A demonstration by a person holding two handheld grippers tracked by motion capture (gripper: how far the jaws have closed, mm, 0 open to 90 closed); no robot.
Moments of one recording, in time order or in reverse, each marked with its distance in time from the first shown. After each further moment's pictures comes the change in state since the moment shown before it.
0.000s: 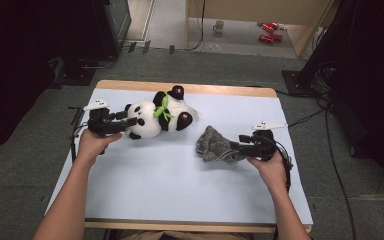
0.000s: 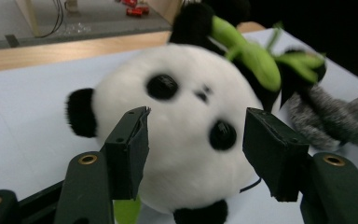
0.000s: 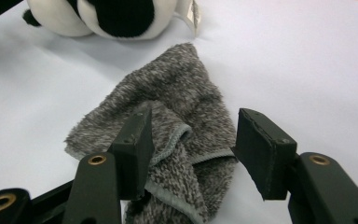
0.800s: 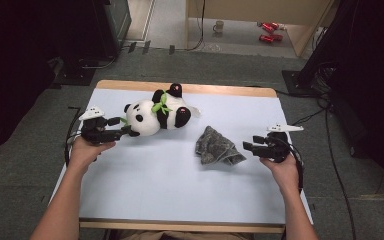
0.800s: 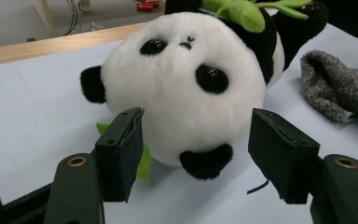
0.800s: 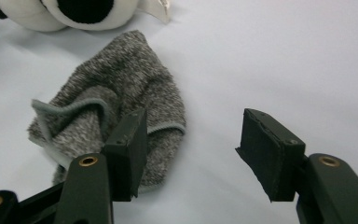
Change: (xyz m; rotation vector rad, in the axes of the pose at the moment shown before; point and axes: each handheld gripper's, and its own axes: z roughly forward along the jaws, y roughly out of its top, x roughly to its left) left arm -0.005 -0.021 -0.036 -0.004 0.040 0.055; right arm -0.034 -0.019 -0.019 -0.019 -0.048 0.042
